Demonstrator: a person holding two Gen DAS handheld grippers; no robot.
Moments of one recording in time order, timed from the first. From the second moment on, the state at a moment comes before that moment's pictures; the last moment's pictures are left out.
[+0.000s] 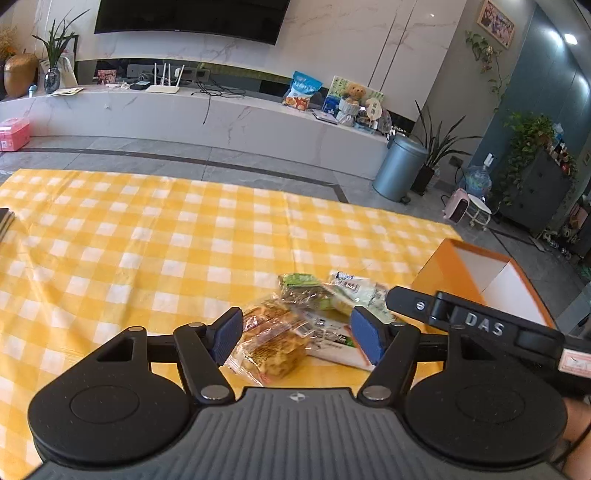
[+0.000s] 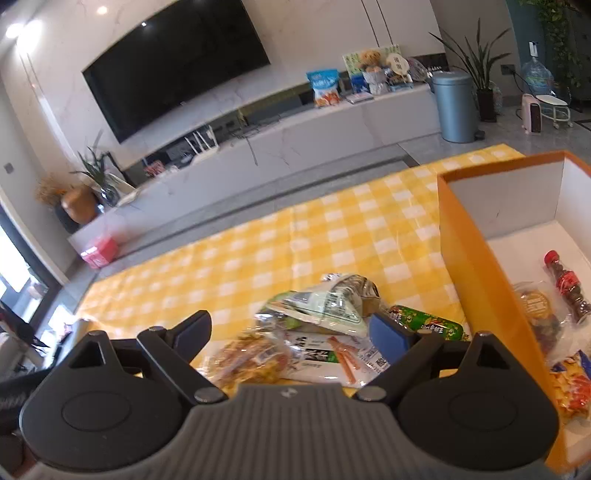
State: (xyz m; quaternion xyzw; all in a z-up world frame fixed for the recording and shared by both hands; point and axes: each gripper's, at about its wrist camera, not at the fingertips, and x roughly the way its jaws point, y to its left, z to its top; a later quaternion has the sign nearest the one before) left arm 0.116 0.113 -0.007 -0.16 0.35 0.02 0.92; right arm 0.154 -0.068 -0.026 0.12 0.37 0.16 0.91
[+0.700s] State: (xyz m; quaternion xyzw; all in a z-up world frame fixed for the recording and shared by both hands) left arm 0.131 0.137 -0.075 -0.16 0.41 0.05 0.89; right arm 0.179 -0.072 -0.088 0.07 0.33 0.12 0.93
